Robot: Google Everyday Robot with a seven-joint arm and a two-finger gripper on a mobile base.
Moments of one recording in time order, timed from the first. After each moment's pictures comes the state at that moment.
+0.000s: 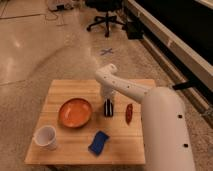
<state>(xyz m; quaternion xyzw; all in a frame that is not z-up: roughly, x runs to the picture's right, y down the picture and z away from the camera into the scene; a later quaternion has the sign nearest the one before) 0.018 0.087 0.928 -0.27 -0.23 -0.64 0.69</state>
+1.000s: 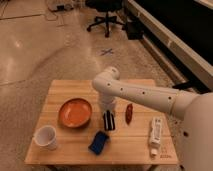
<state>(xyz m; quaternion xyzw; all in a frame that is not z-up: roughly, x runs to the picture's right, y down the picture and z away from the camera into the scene) 0.001 0.143 0.781 -0.25 -0.26 -0.67 0.64</state>
